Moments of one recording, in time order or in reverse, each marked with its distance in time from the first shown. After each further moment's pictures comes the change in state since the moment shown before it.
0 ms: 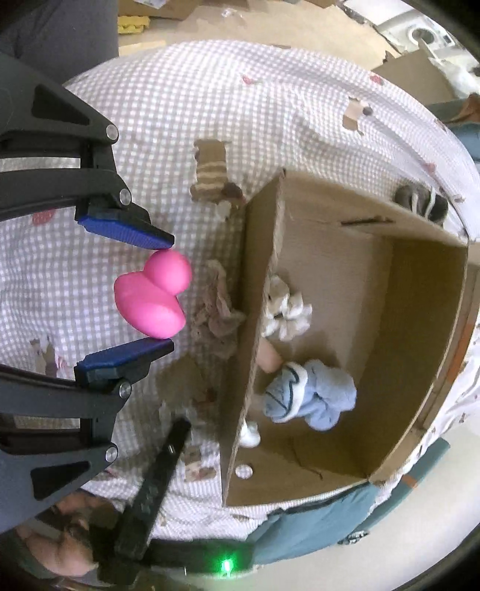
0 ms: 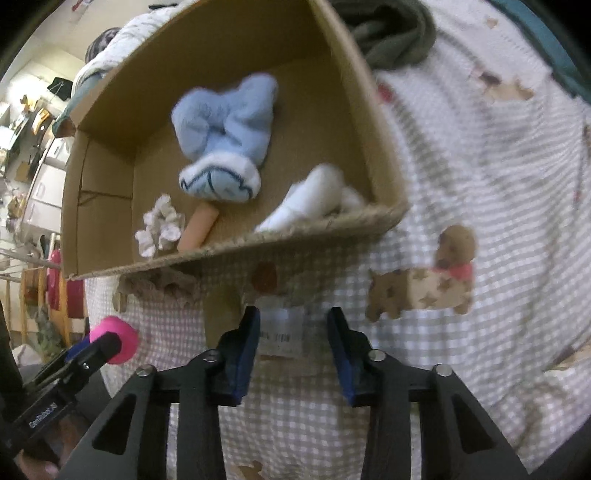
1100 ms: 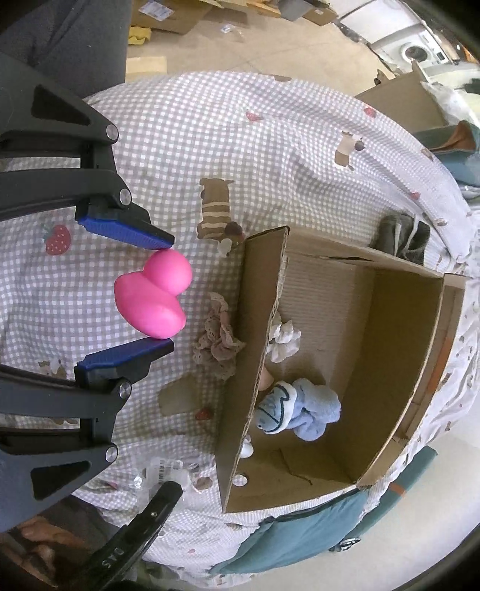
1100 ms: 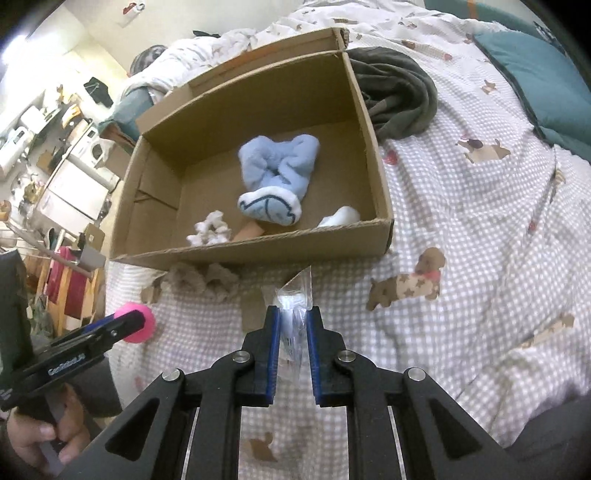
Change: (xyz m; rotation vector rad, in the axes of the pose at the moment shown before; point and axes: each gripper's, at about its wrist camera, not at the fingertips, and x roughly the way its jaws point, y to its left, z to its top) left arm -0.024 0.013 -0.018 -0.016 -0.078 0.072; right arm -0.067 0.022 -0.038 -0.126 -0.227 -0.002
